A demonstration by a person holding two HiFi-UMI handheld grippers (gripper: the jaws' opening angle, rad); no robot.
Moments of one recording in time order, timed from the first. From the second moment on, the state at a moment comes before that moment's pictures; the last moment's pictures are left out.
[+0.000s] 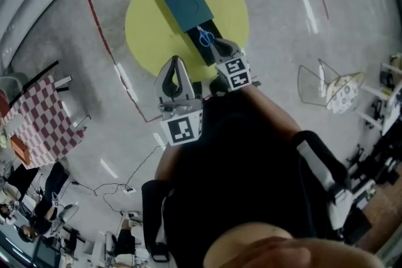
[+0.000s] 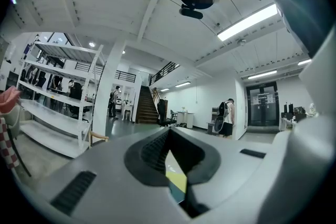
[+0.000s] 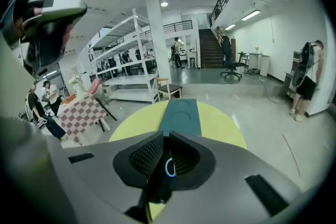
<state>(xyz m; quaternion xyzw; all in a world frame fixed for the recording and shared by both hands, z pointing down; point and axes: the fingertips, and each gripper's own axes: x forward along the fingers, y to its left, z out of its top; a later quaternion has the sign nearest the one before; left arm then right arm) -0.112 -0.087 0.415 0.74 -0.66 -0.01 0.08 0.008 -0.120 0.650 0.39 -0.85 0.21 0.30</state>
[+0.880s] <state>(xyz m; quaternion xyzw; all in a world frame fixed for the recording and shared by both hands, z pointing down) -0.120 -0.123 0.442 0.74 -0.66 0.00 0.12 0.008 -0.126 0.804 0.35 -0.75 0.30 0.47</state>
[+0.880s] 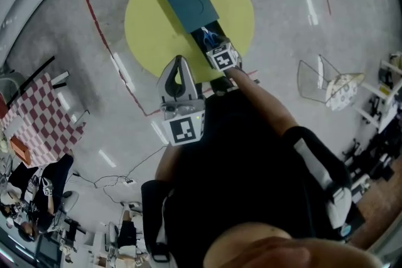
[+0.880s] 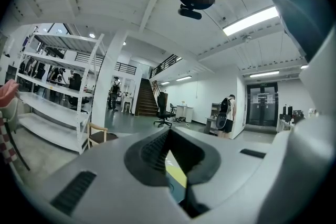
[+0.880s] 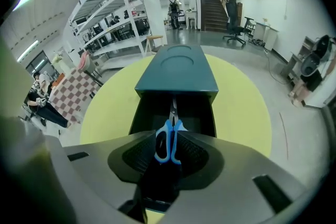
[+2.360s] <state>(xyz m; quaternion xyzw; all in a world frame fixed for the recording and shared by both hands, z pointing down) -0.132 -0.128 0.453 0.73 -0.67 0.00 0.13 0.011 -0.119 0.836 0.33 -0.72 0.33 0.51</state>
